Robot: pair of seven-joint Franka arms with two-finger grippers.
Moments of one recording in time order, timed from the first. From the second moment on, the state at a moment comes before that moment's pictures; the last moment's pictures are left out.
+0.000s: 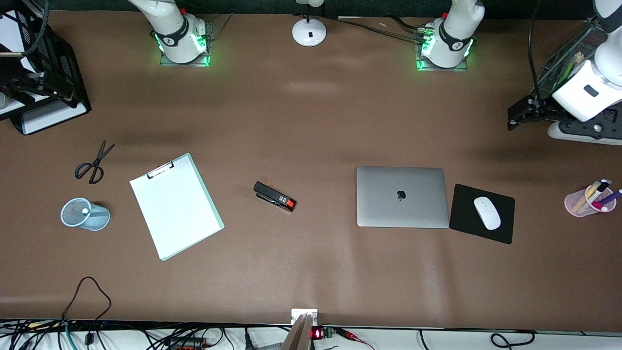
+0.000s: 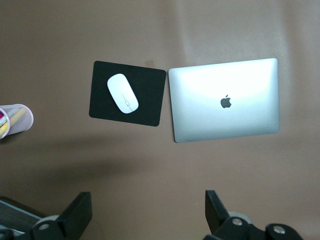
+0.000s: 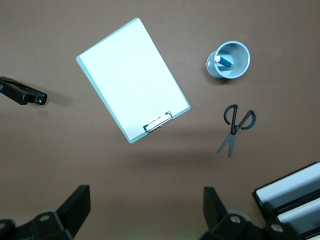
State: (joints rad) left arm 0.04 -0.01 -0.09 -1.68 0.01 1.66 0.04; right arm 0.03 -0.08 -0.05 -1.66 0.00 1.58 0.00
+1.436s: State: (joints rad) left arm -0.05 -0.01 -0.01 -1.68 0.01 1.66 0.02; right arm 0.03 -0.08 -0.05 -1.66 0.00 1.58 0.00
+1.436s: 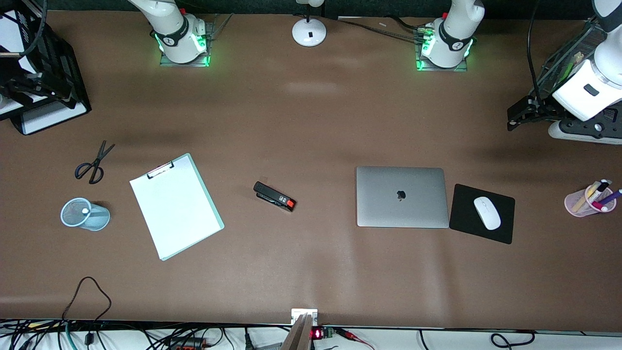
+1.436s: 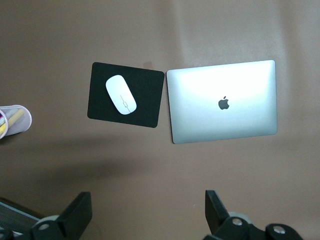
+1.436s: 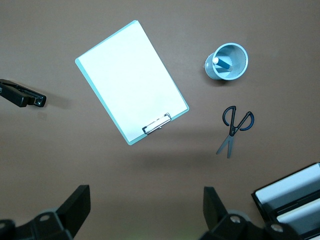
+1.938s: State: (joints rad) left arm -0.05 0.00 -0.01 -1.67 0.01 1.65 0.01; right arm 0.02 -0.08 -0.05 -1.66 -0.01 1.59 0.00
